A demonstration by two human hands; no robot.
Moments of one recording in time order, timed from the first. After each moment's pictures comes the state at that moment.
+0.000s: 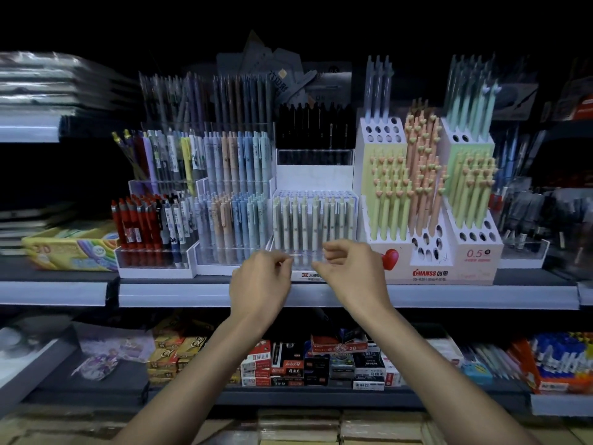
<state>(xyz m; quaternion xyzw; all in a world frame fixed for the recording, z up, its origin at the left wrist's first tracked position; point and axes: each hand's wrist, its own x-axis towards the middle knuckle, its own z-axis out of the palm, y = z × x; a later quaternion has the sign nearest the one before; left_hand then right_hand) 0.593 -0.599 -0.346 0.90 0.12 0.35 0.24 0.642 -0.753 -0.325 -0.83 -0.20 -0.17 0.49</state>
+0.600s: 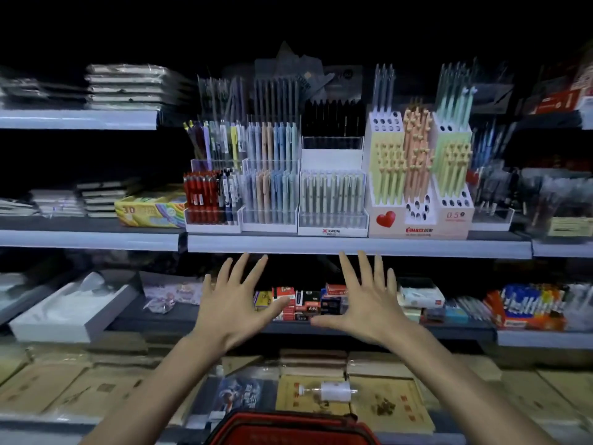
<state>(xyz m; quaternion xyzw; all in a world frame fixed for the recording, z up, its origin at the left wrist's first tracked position) 0.389 -0.566 -0.401 0.97 0.13 0.19 0.06 0.494 -0.805 -0.391 -0.96 -0.26 -0.07 0.11</state>
